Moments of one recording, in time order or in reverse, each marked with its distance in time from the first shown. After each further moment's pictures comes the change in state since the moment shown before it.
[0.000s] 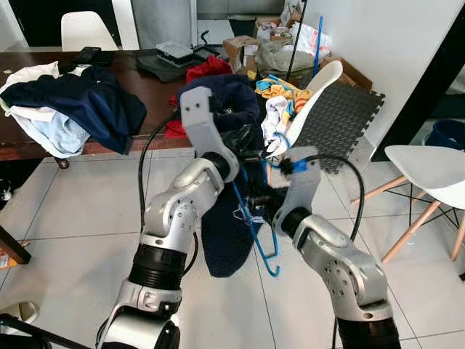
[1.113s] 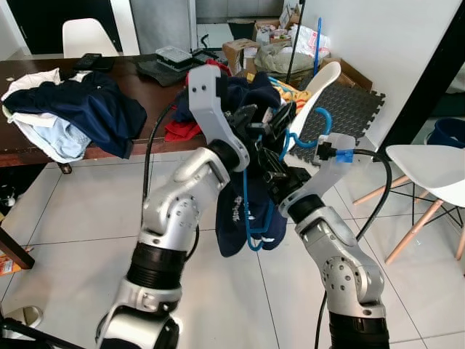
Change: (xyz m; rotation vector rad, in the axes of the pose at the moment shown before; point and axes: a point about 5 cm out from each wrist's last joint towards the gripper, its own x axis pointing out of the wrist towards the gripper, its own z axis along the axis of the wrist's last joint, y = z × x) left arm -0.013 -0.018 0.050 0.016 -0.183 -0.283; right arm -0.003 -0.008 0.022 0.170 -0.269 0.013
